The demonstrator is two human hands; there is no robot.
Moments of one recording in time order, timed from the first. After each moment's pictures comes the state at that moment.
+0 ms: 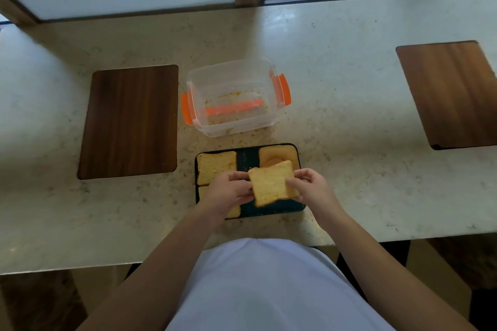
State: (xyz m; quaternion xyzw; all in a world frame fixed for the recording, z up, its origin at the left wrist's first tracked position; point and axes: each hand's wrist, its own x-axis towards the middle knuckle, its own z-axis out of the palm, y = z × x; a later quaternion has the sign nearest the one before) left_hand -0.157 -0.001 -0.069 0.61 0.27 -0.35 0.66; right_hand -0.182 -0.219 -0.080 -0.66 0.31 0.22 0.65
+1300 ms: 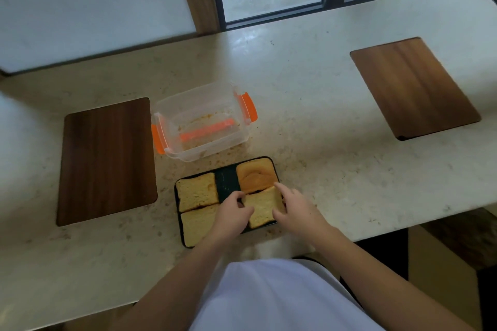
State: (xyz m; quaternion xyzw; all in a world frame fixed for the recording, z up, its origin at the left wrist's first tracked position) left_hand -0.168 -0.058 -0.107 0.84 0.14 -0.33 0.41; right_hand -0.206 -0.237 -0.099 -0.90 0.11 0.26 0.32
